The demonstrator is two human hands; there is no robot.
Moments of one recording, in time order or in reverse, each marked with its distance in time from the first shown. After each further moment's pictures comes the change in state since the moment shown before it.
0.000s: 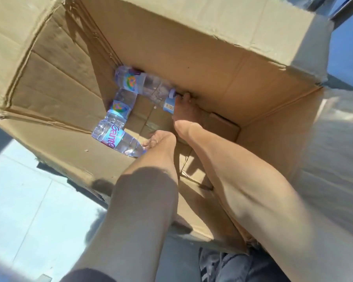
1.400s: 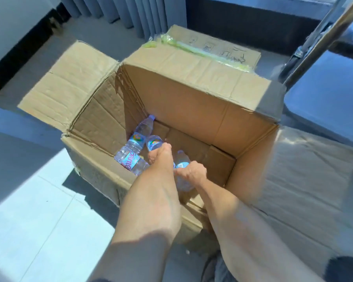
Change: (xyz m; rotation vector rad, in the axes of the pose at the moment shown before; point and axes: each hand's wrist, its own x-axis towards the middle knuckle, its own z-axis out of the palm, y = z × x) left_hand -0.047 -0.002 -0.060 -0.831 0.101 -0.127; right_hand -0.126 0.013 -0.044 0.356 -0.428 0.359
